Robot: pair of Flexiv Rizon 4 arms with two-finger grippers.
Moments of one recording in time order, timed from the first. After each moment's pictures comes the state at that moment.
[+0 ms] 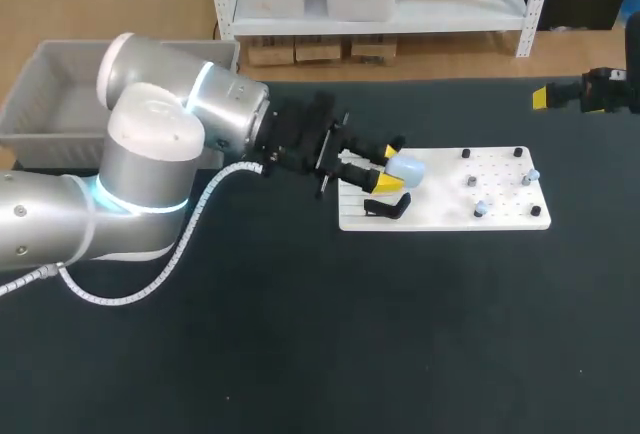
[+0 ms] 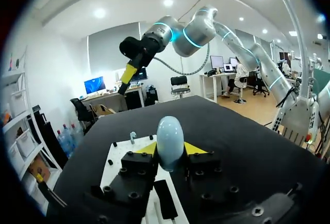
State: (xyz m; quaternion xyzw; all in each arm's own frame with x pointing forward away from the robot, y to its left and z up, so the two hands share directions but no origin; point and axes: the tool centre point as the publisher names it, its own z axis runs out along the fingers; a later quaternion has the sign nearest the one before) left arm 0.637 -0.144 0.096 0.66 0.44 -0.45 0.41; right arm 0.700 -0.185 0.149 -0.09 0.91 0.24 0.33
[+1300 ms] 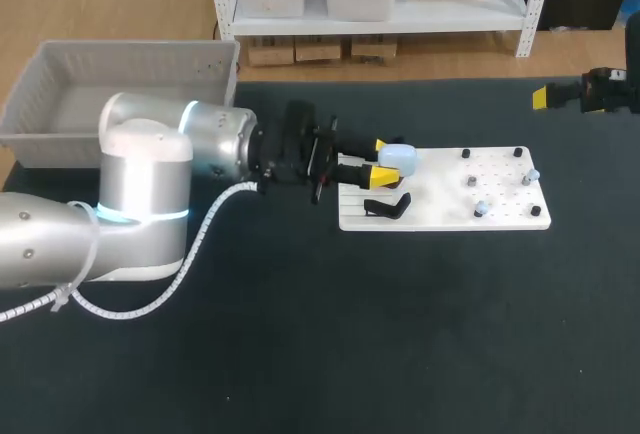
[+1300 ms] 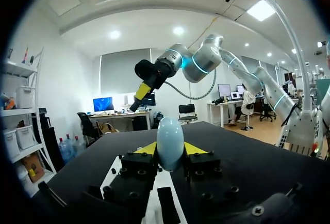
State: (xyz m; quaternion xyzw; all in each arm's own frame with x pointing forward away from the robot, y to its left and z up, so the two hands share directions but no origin) left arm 0.648 -0.140 0.100 0.57 0.42 -0.52 0.47; right arm 0.700 -0.185 0.149 -0.09 0.91 0.24 0.33
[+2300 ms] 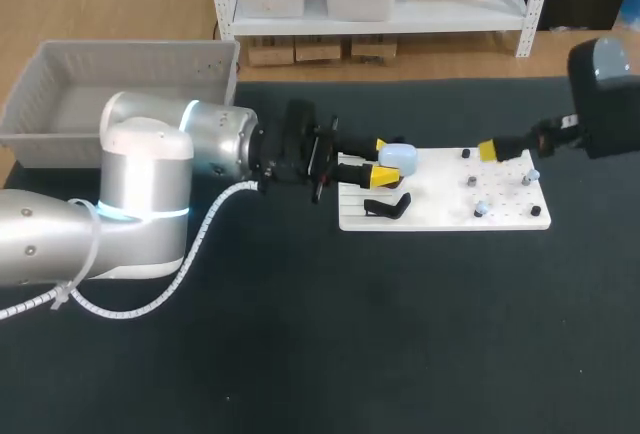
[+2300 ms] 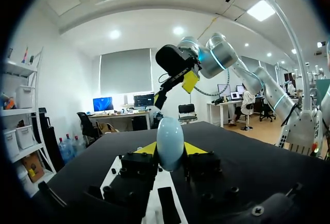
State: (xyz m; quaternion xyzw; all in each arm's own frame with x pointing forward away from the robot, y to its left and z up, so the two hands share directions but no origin) left arm 0.648 -0.140 0.100 0.57 0.42 -0.52 0.47; right arm 0.613 -0.095 0.154 -0.21 0.89 0.26 0.30
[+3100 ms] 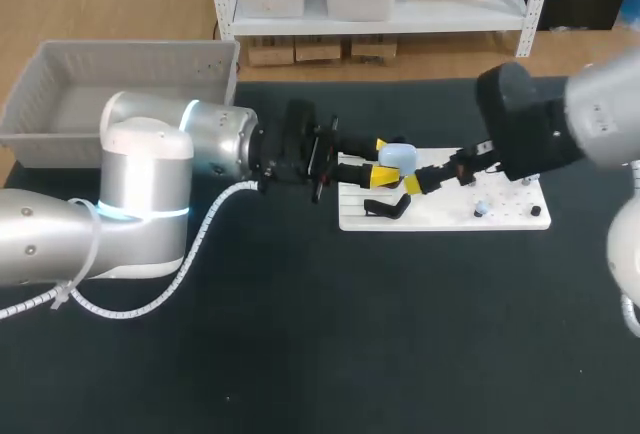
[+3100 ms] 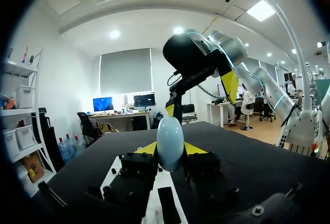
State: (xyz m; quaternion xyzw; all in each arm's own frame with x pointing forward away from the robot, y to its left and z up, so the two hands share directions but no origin) left arm 0.648 -0.140 0.100 0.57 0.42 -0.52 0.47; right arm 0.594 -0.009 0.130 -0.26 0.89 0.28 0.25
